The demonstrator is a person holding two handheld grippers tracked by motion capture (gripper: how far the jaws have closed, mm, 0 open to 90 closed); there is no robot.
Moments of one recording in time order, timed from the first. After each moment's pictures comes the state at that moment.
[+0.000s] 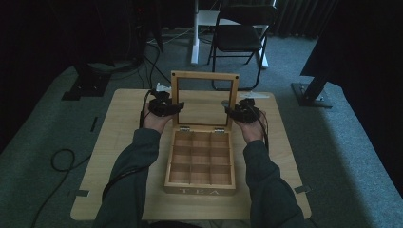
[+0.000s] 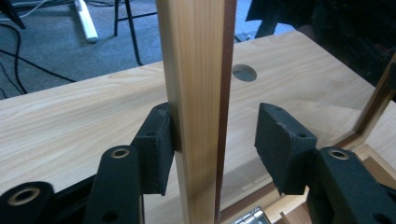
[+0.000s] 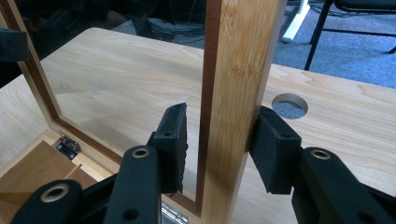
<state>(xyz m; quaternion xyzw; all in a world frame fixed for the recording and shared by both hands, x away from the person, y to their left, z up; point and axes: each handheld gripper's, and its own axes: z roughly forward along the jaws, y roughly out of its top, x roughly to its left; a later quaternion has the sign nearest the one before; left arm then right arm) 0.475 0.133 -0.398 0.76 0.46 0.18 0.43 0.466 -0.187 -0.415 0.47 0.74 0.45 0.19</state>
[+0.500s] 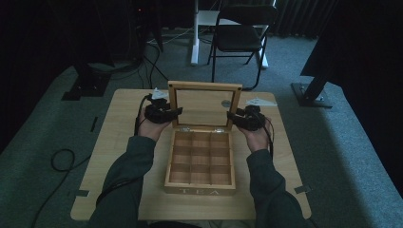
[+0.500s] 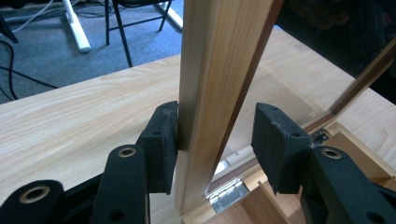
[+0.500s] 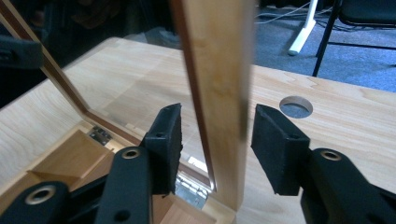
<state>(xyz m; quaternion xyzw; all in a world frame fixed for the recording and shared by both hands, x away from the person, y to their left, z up) 0.441 0.140 -0.393 0.76 0.43 0.19 0.44 0.428 -0.199 -0.407 0.46 0.72 0.48 0.19</state>
